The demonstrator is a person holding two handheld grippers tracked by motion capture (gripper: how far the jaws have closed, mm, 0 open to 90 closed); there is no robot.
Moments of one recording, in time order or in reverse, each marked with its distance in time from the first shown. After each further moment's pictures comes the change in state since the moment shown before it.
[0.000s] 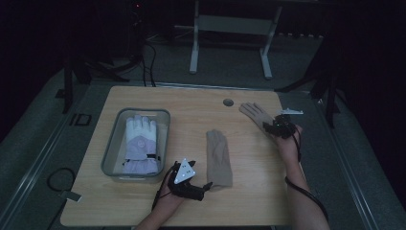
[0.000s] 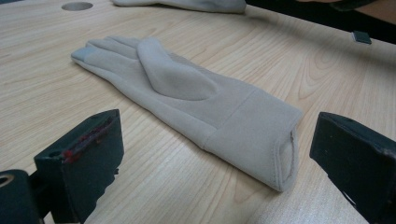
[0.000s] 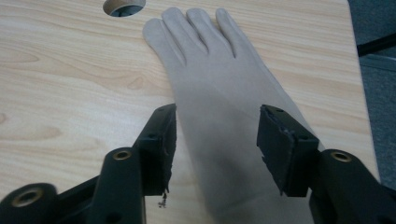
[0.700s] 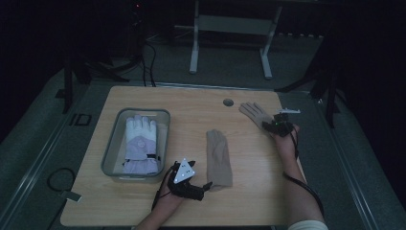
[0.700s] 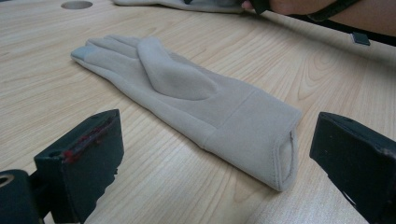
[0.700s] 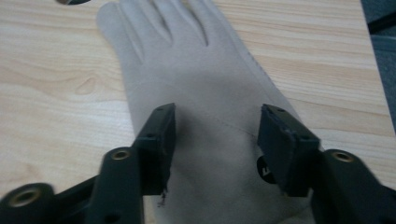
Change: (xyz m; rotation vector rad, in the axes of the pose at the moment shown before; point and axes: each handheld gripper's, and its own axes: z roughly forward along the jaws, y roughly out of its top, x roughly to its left) left arm 0.001 0.000 0.000 0.001 -0.003 -0.008; right arm -0.018 -0.005 0.037 0.031 -0.007 0.057
